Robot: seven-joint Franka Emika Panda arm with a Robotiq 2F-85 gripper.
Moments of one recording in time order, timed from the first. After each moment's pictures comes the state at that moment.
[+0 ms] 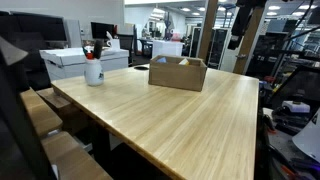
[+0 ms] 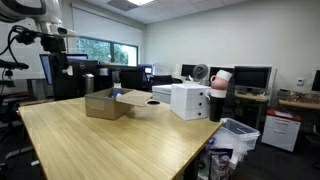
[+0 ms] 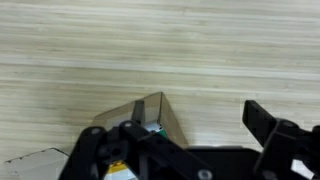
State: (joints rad) arm 0.07 -0.69 0.20 -2.62 0.06 2.02 0.25
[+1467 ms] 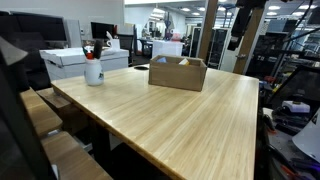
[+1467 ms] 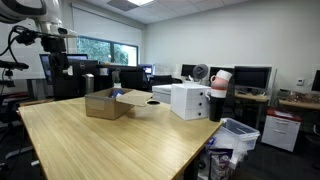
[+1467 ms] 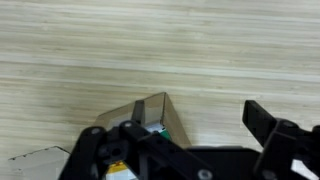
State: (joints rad) arm 0.07 -0.68 0.20 -2.62 0.05 2.02 0.25
